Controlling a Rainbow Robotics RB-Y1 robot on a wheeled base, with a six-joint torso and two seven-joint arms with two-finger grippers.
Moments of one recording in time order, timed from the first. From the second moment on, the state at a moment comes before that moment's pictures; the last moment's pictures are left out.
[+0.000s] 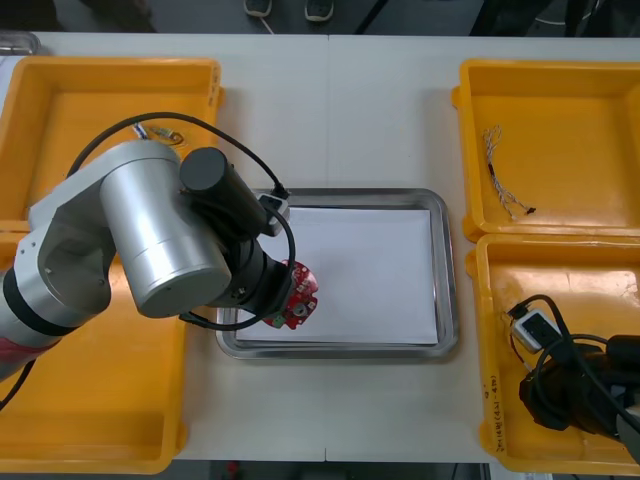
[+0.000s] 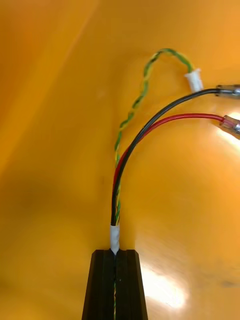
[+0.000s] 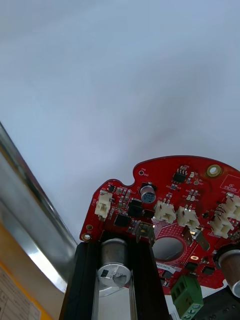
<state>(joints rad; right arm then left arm) 0.32 -0.69 0.12 -2.23 -0.45 1.25 1.77 -0.62 0.62 -0.67 -2.12 0.67 1.68 -0.87</state>
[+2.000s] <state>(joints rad) -0.37 -0.87 -0.10 -2.46 -1.11 1.92 1.77 -0.62 0.62 -0.78 -1.99 0.61 1.57 -0.87</state>
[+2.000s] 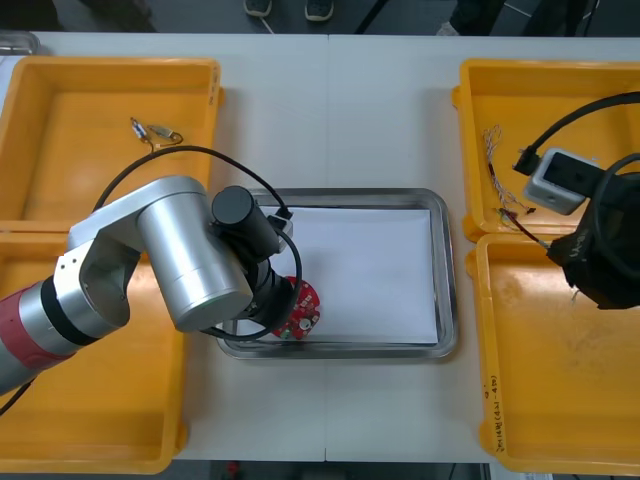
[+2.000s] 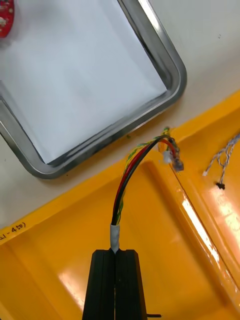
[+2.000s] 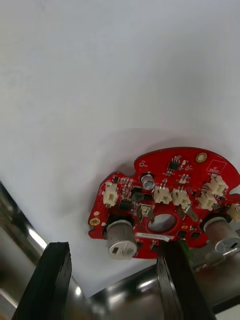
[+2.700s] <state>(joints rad) -0.72 -0.84 0.34 -2.31 -1.04 1.92 1.78 -0.62 0.62 -0.33 -2.10 0.71 1.88 -0.87</state>
